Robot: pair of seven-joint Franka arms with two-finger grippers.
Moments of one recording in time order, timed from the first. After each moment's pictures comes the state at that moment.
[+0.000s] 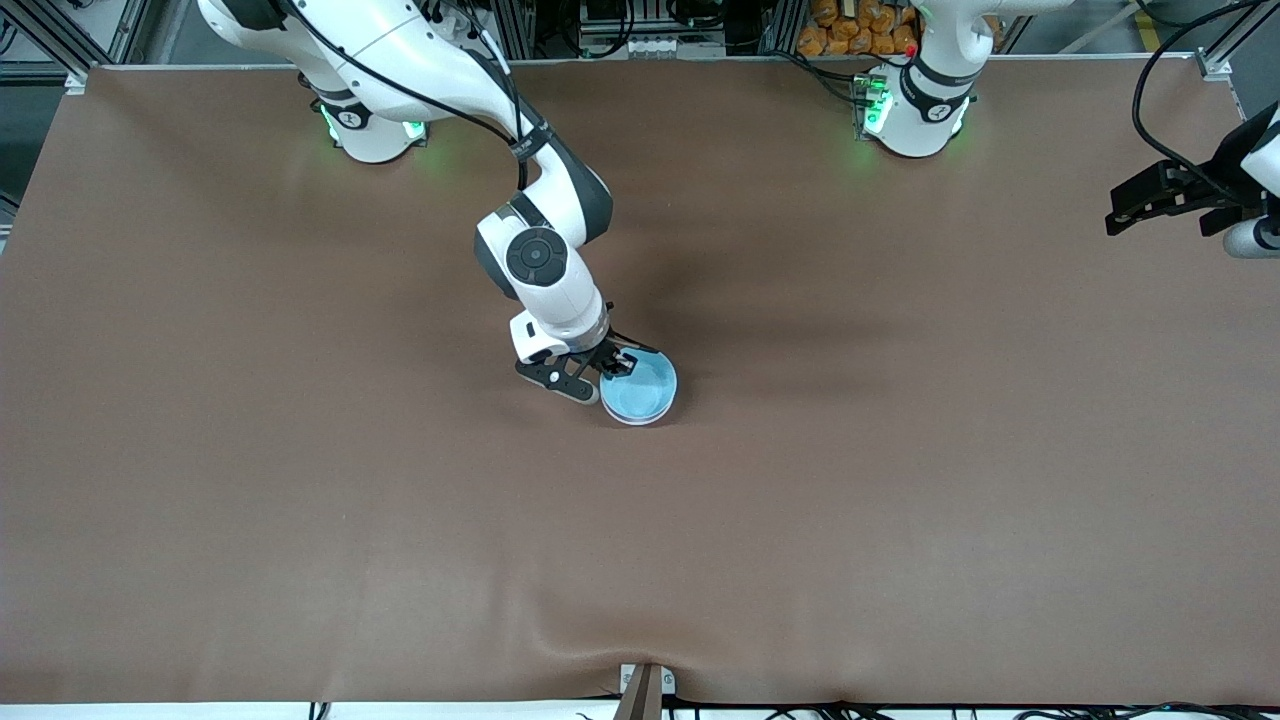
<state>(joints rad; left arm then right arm) -0.04 -0.02 0.01 -1.52 0.01 1.41 -0.01 0.66 0.62 0.04 -1.73 0.09 2.49 1.08</state>
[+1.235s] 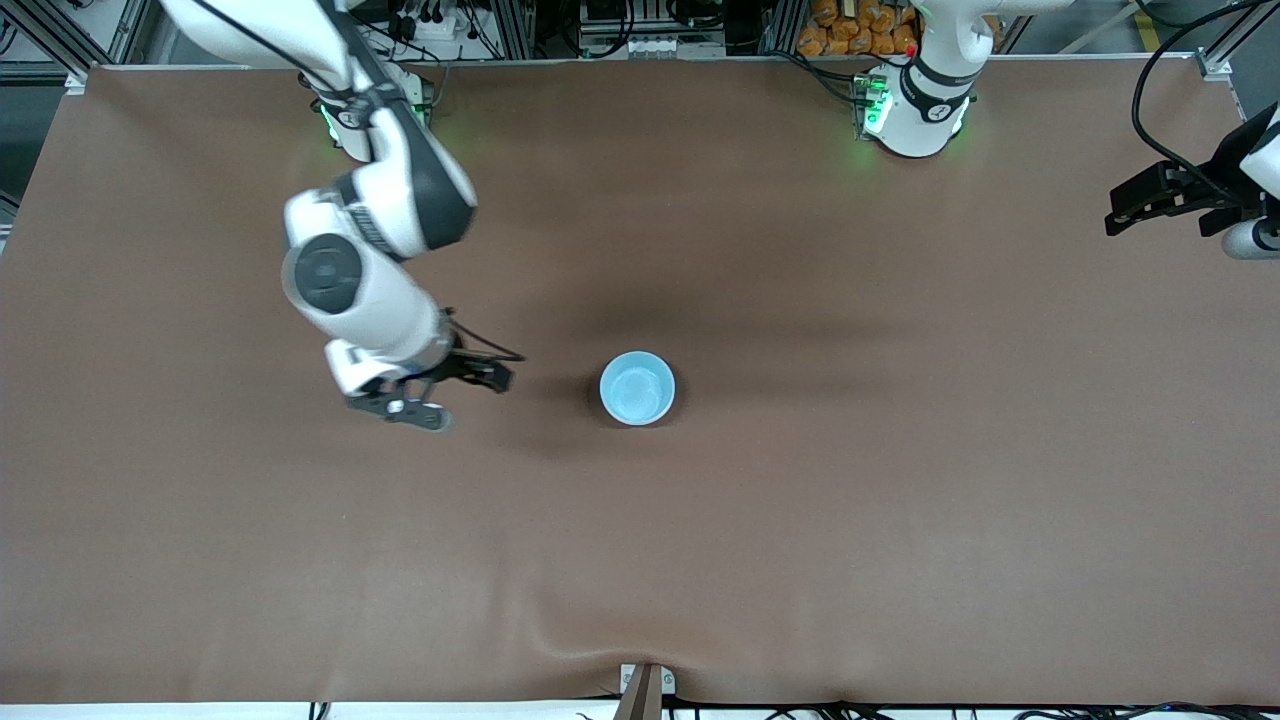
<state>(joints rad) -0.04 -0.01 0.01 -1.53 0.01 1.41 0.00 0.35 0.34 0.02 -1.70 0.09 2.00 0.57</state>
